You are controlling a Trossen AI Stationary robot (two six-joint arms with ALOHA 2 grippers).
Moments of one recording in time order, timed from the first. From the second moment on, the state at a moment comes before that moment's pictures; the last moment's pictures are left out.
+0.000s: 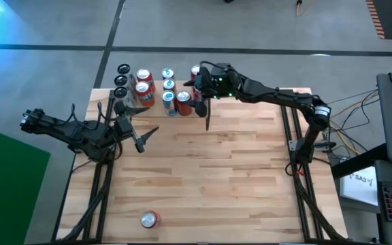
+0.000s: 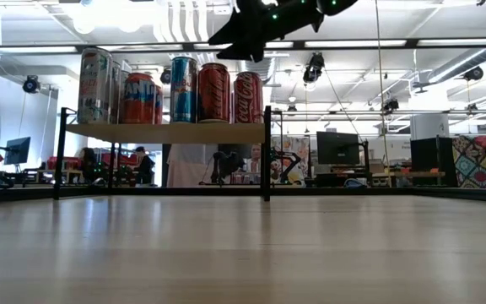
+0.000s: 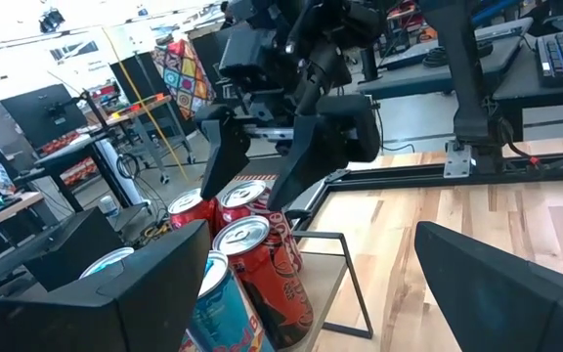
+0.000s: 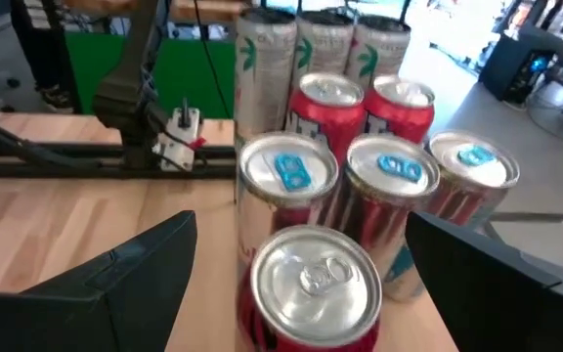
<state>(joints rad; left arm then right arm) -0.31 0.75 0.79 -0.11 -0.83 0.25 -0.39 1.77 1.61 -0.14 -0.27 -0.20</state>
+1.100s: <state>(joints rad) -0.31 0.75 0.79 -0.11 -0.83 0.25 -0.37 1.85 1.65 -0.20 -0.17 -0.23</state>
